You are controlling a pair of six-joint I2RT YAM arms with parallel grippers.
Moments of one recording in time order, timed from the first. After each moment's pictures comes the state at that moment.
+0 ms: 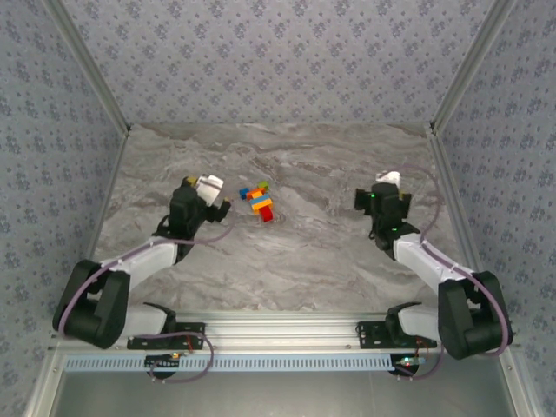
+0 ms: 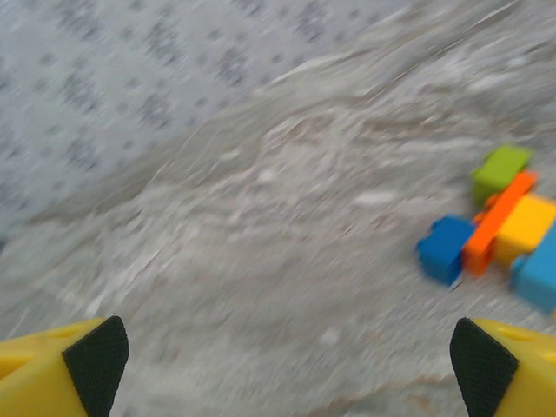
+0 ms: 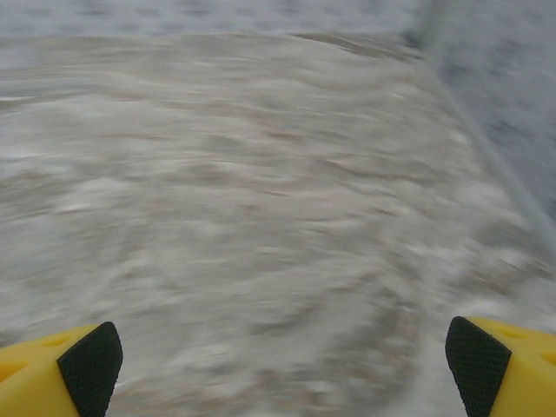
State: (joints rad) left arm -0.34 1.28 0.48 0.44 -0.16 0.32; right arm 0.19 1.23 0.55 0.15 0.45 0.14
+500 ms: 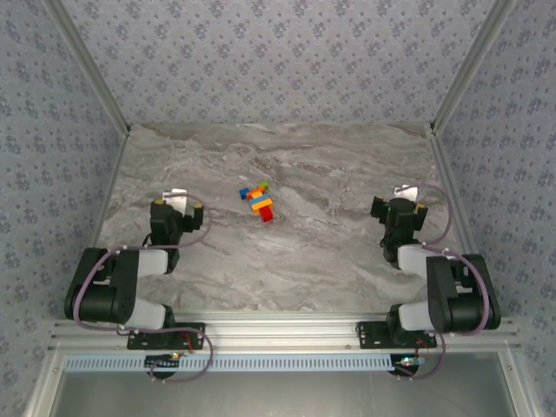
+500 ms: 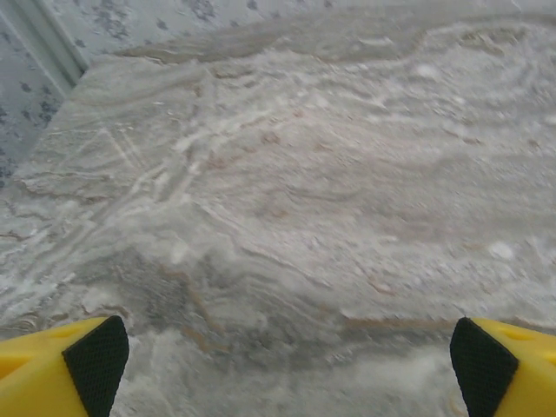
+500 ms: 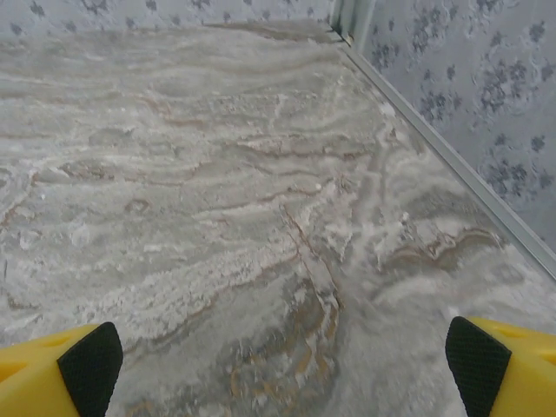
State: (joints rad) left arm -0.07 1.44 0.31 0.75 -0.12 0.11; right arm 0.03 1.38 0.36 0.59 0.36 0.08
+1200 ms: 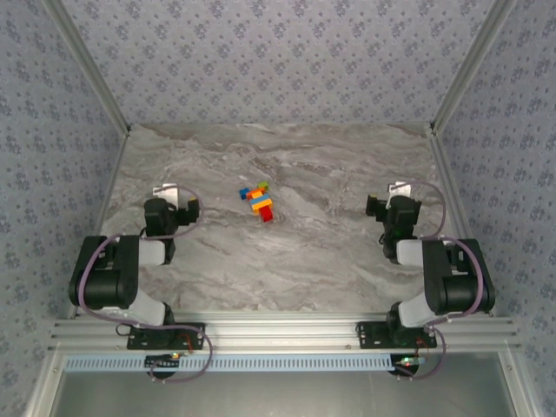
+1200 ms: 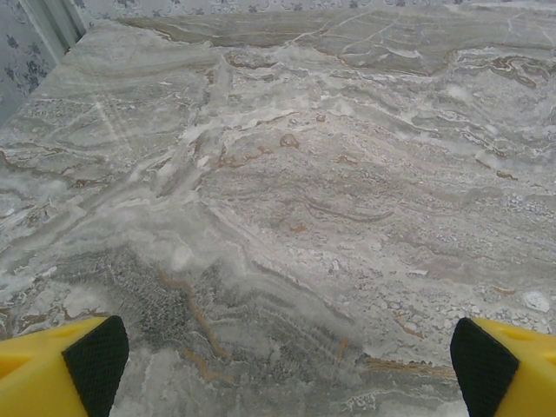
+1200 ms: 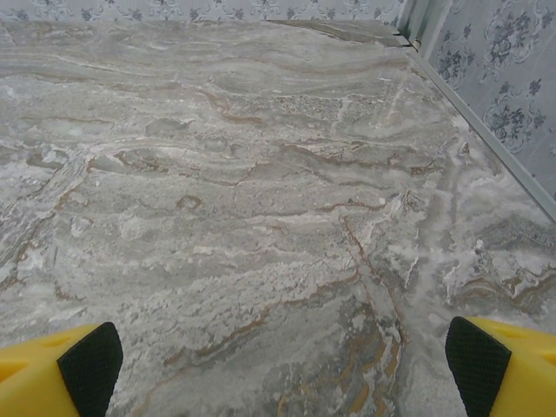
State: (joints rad) left arm -0.01 1.52 0.38 0.74 -0.05 0.01; right arm 0.03 1.48 0.36 0.71 0.24 0.01
